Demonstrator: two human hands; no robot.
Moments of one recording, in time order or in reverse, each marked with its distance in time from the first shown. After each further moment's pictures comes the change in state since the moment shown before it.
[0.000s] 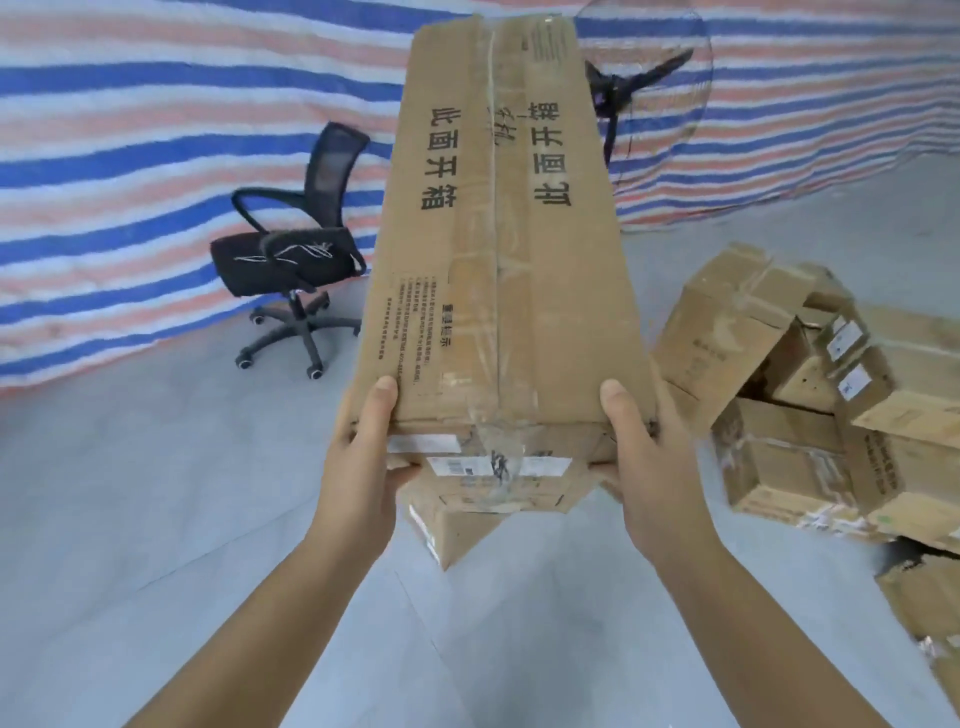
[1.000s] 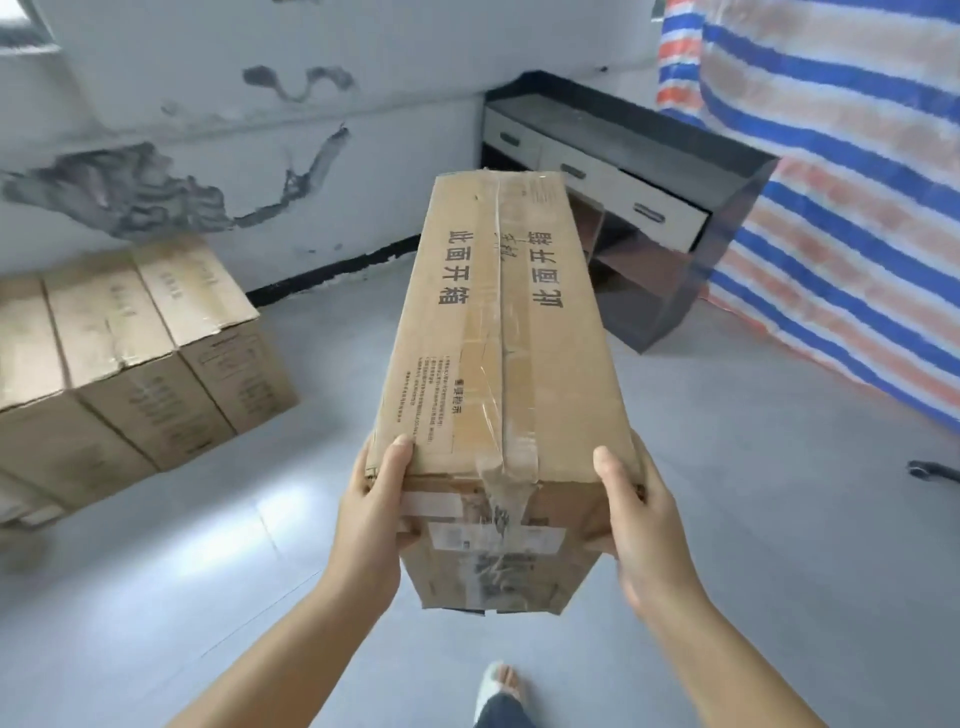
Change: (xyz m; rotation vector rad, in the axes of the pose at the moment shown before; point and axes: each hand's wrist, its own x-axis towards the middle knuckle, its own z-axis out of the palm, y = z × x) left_hand -0.616 0.008 -0.525 -0.374 1.447 0.228; right_hand -0.660 0.035 0.358 -0.163 -1.483 0.147
